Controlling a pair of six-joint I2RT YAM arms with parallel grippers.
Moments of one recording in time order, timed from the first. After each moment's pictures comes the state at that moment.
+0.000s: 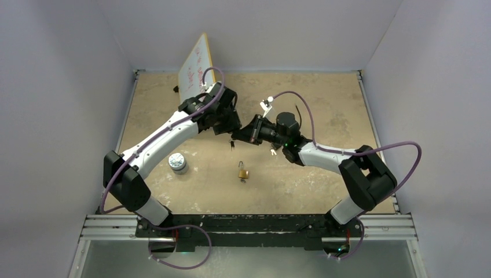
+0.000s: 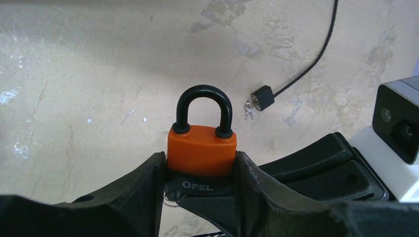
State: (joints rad) left arm -0.67 1.58 1.50 -0.89 -0.15 -0.92; right arm 0.64 1.59 0.79 0.62 -0.50 1.05
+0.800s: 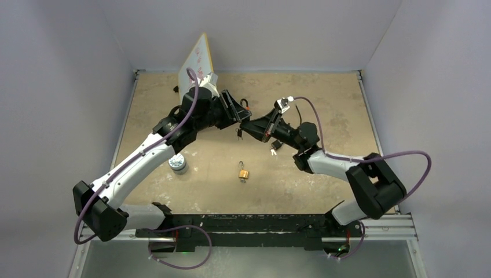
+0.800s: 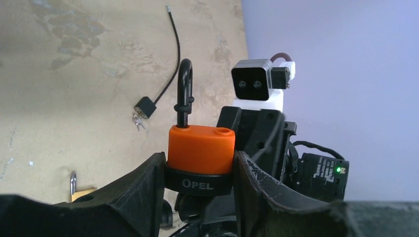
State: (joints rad) left arm -0.66 1.29 1.25 -0.40 0.08 -0.93; right arm 0.57 1.52 0.63 1.17 -0.55 1.66
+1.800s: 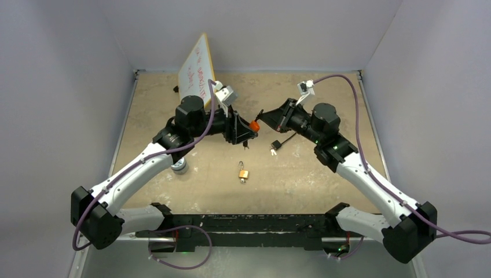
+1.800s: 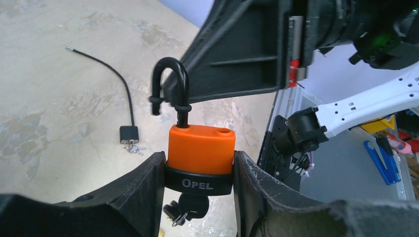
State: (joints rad) left arm -0.64 1.20 1.05 -0.04 0.57 -0.31; right arm 0.54 1.05 0.90 0.08 -0.32 0.78
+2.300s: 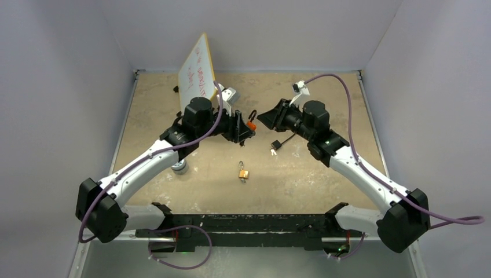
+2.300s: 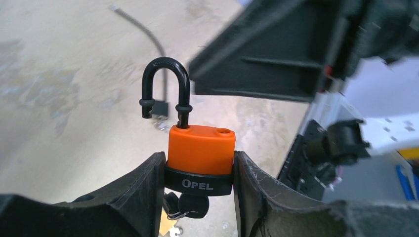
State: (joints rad) left arm -0.63 1.25 1.02 -0.07 0.48 -0.32; right arm 0.54 1.19 0.95 0.04 -0.26 0.69
